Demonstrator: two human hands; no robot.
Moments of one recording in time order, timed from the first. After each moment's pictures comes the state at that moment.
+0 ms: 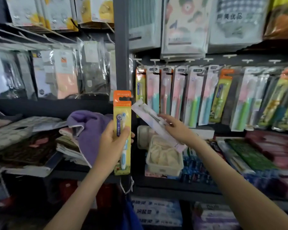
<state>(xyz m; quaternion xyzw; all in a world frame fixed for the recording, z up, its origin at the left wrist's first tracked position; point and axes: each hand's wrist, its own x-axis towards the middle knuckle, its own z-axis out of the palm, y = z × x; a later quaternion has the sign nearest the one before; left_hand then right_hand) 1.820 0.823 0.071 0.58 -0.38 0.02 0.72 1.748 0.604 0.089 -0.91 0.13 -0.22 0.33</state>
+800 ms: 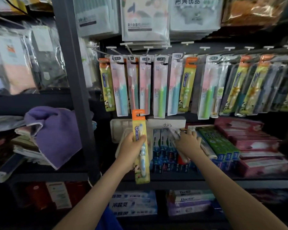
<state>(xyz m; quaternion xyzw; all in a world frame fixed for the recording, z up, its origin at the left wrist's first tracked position) 1.755 0.694 0.027 0.68 -0.32 -0.19 0.63 1.663 0.495 -0.006 -0.87 0.48 -0.13 0.03</state>
